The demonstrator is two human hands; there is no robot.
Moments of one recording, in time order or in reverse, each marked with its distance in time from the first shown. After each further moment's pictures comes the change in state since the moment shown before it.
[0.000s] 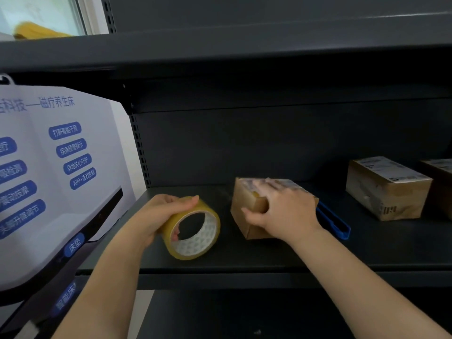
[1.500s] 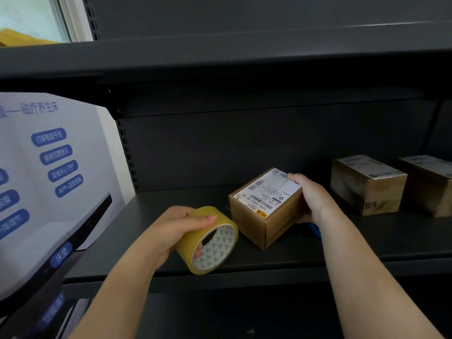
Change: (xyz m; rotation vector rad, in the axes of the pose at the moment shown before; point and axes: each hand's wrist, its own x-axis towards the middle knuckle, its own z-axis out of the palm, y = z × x) left_hand -0.012 0.020 0.050 -0.037 -0.044 -0.076; right_hand 0.020 0.072 0.002 1.291 -0.086 1.015
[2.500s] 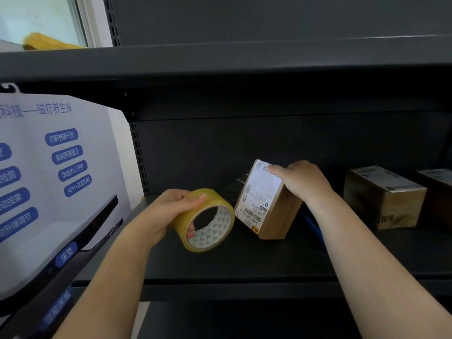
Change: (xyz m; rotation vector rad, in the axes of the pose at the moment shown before) left_hand 0.025 0.007 -0.046 -0.021 -0.047 0.184; right_hand -0.004 -0.045 0.038 -0.798 0.074 -0.483
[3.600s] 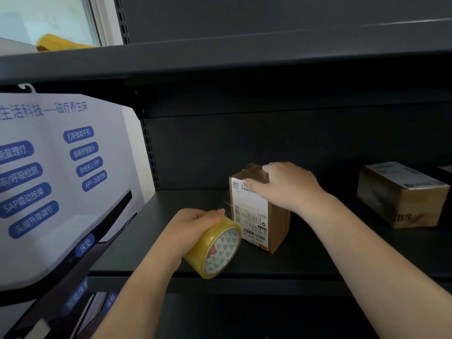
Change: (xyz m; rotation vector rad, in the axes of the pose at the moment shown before) left_hand -0.024 -0.009 0.042 0.157 0.314 -0.216; right_hand -0.041 -0.033 0.014 -0.434 -0.014 -0.403
